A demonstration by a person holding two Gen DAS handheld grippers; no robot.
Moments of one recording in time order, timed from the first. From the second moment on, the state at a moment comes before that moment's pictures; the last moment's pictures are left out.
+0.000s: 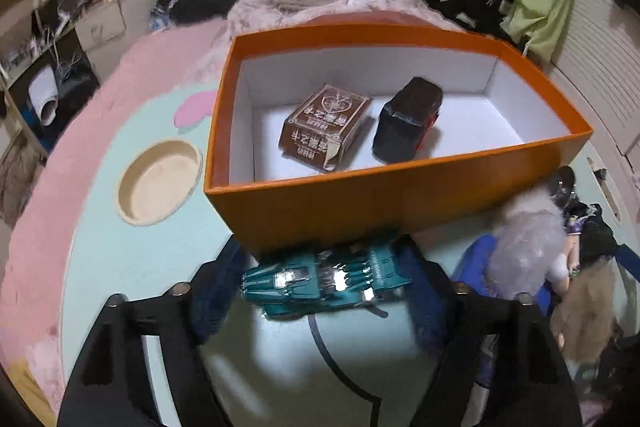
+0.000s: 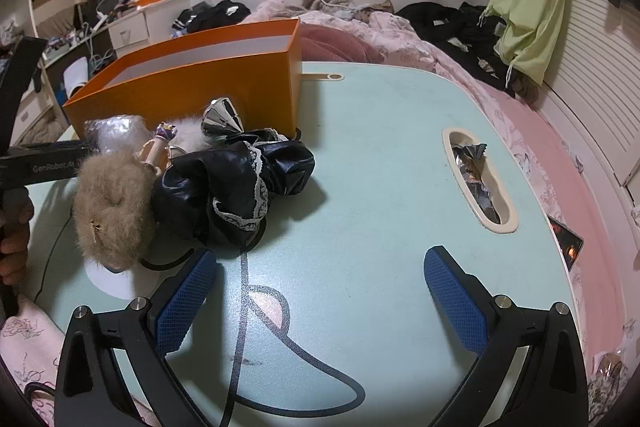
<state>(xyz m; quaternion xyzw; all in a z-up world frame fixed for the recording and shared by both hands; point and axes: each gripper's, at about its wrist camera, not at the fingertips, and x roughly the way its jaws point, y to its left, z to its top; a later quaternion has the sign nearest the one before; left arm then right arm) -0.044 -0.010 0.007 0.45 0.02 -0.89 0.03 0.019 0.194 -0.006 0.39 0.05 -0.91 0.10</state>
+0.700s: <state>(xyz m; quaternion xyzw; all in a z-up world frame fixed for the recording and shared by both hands) 0.004 -0.034 0.027 0.40 0.07 -0.91 -0.02 -0.003 0.199 0.033 0.36 -0.08 -0.91 0.16</state>
